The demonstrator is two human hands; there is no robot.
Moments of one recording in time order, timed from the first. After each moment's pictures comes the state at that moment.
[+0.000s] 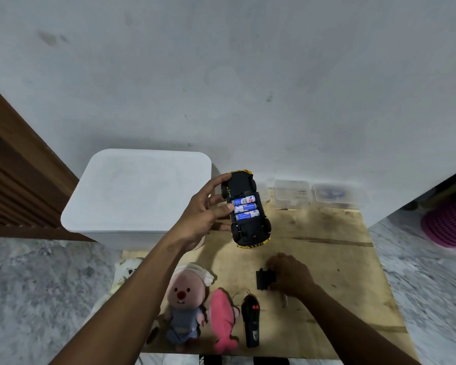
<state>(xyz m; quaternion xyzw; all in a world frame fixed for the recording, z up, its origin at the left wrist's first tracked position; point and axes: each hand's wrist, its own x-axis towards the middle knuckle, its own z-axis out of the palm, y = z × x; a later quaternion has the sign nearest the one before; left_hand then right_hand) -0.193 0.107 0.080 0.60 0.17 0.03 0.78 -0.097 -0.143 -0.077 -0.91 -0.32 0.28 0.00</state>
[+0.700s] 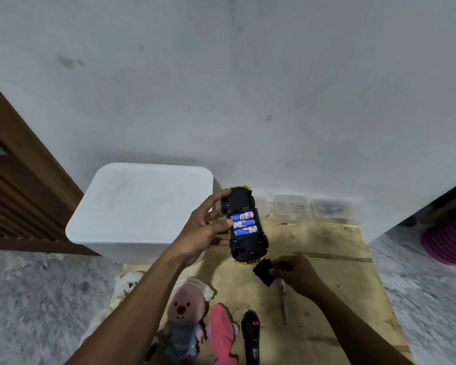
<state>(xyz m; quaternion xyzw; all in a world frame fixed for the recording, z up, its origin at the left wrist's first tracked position) -0.202 0.106 0.087 0.61 0.17 0.04 0.78 -0.075 -0.149 -0.038 -0.87 -0.24 0.28 0.32</state>
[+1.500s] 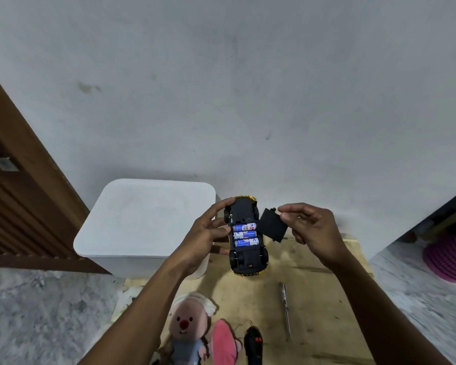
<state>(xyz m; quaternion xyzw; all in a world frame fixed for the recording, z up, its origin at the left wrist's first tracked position) -0.206 0.110 0.106 0.63 0.16 0.03 0.76 -0.069 -0.105 0.132 -0.71 -0.26 0.15 0.64</state>
